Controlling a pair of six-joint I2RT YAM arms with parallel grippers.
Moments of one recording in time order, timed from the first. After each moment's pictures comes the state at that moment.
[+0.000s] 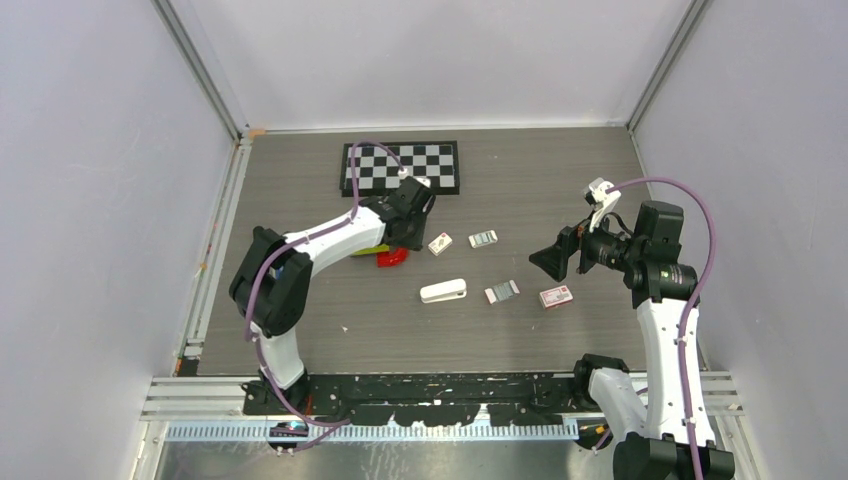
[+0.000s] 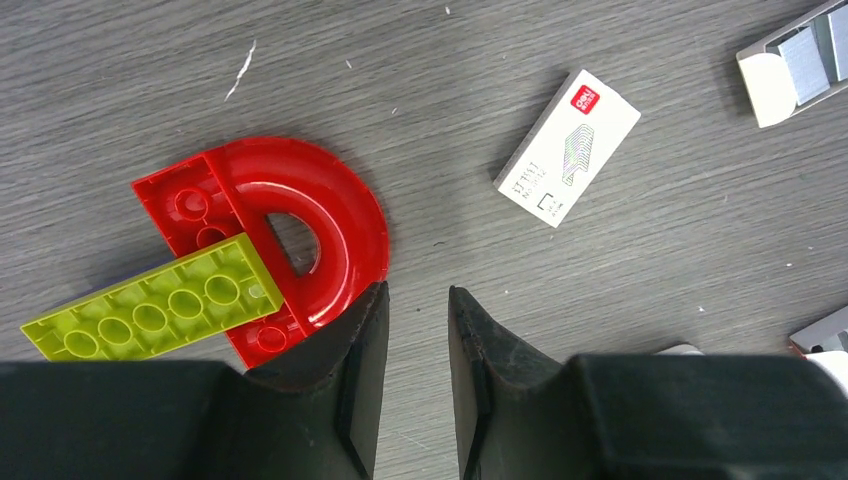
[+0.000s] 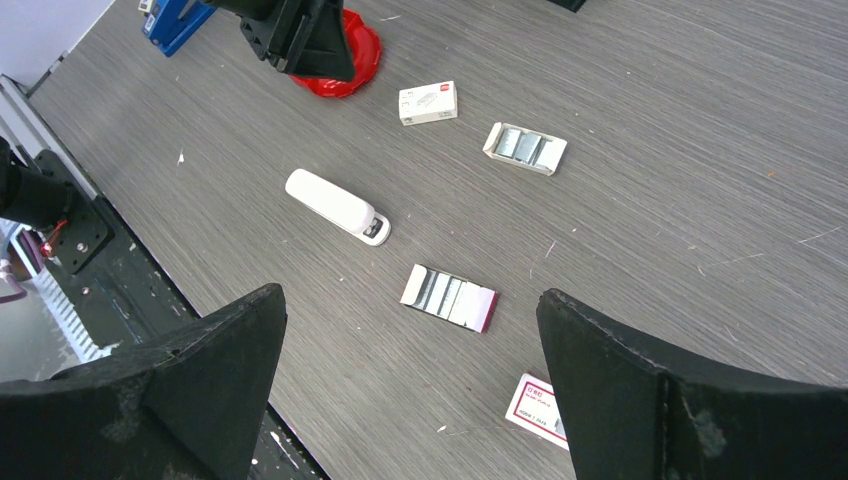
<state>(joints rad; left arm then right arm) -0.68 1.81 1.31 -0.51 -0.18 -0.39 -0.18 0.82 0.89 -0.70 -0.91 -0.26</state>
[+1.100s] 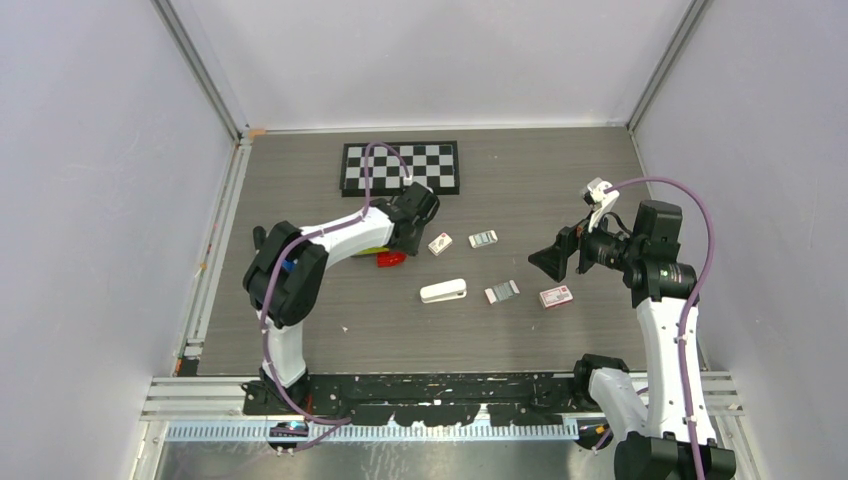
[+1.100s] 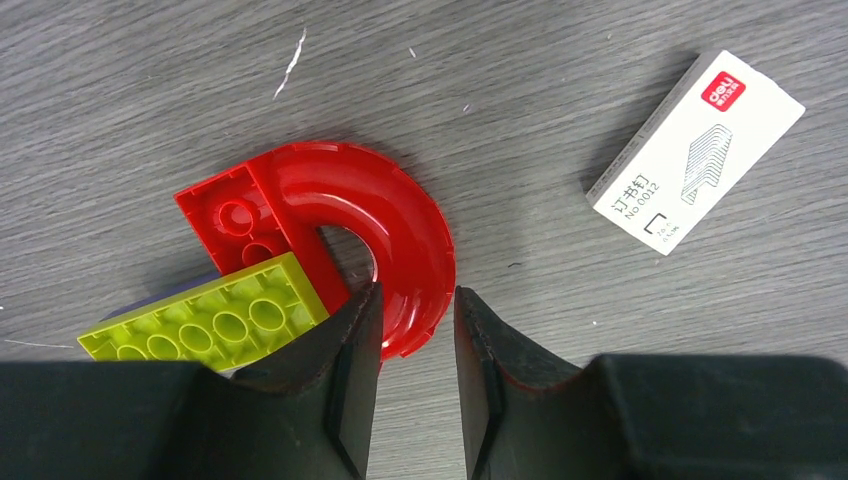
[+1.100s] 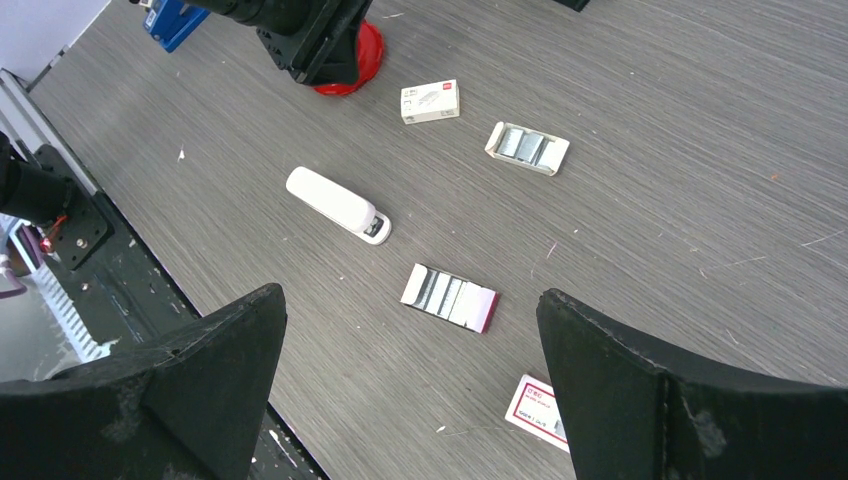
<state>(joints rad) -0.68 1.90 1.33 -0.54 -0.29 -0.31 -0.17 0.83 0.89 -0.70 -0.91 -0.27</state>
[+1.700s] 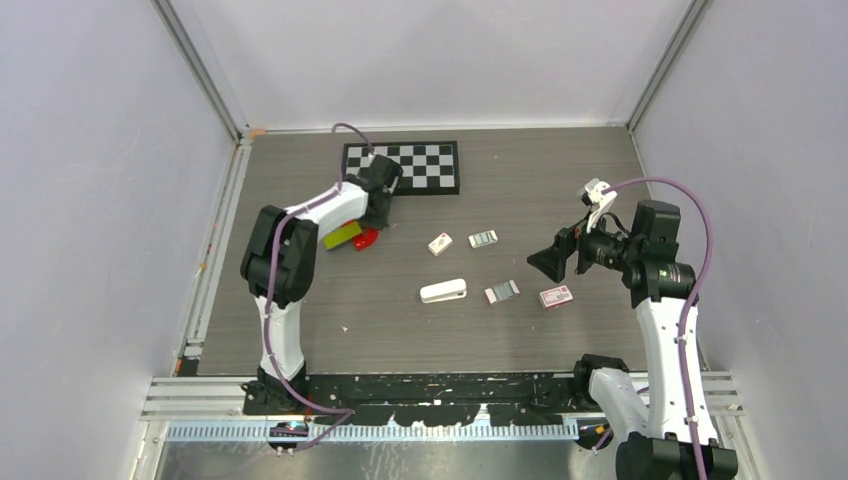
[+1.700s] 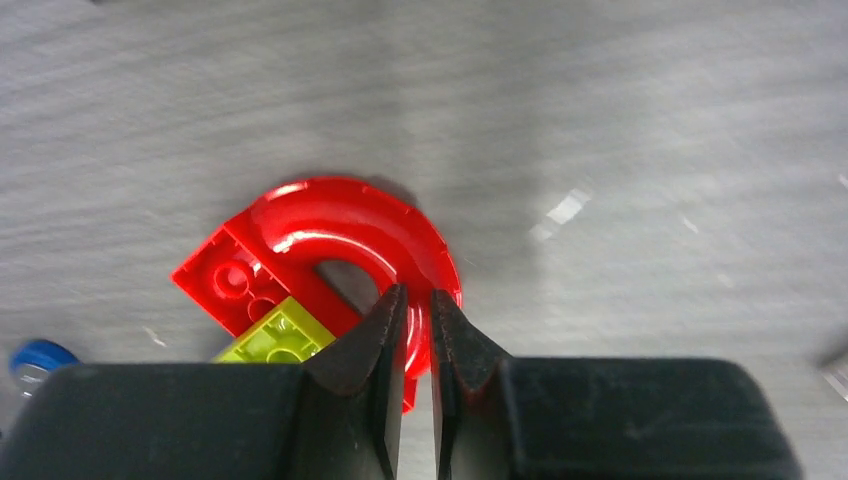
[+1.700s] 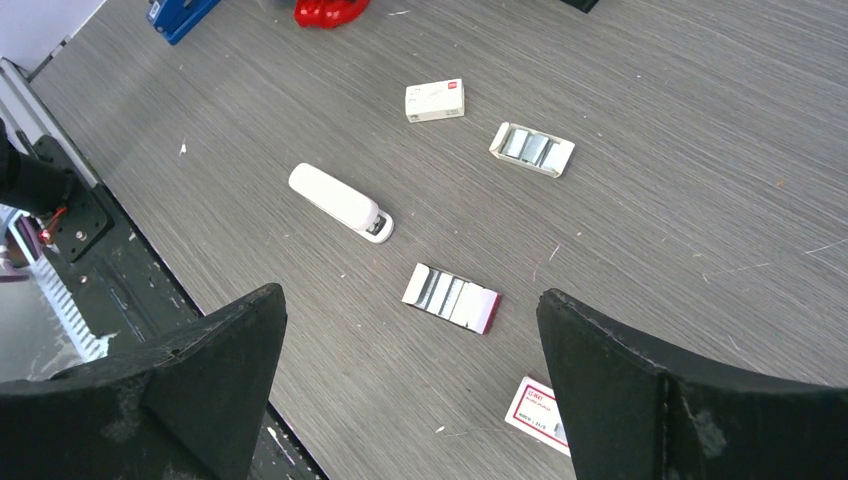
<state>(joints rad) -0.49 1.98 1.42 -0.55 -0.28 -0.20 -0.16 0.83 0.89 -0.71 -0.91 -0.28</state>
